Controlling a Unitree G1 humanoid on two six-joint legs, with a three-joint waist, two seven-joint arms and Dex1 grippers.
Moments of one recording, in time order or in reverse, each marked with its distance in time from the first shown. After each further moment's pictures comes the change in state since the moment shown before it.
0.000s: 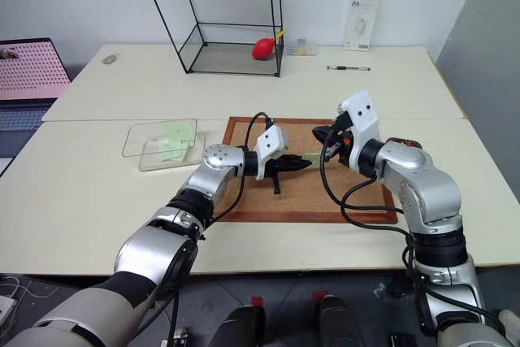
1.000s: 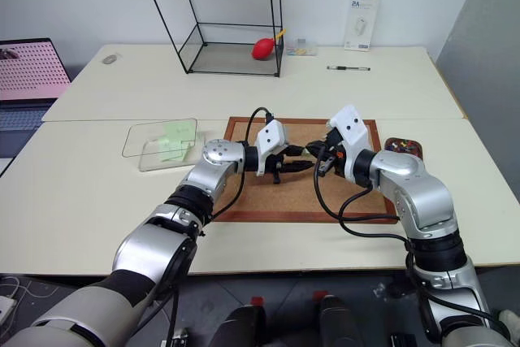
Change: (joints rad) left arm -0.022 0.008 -0.019 -0.029 -0.033 0.030 -0.002; right arm 0.027 -0.021 0.094 -0.002 -0.041 -0.012 0.076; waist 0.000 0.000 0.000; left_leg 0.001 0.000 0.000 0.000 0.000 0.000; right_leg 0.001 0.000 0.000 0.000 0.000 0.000
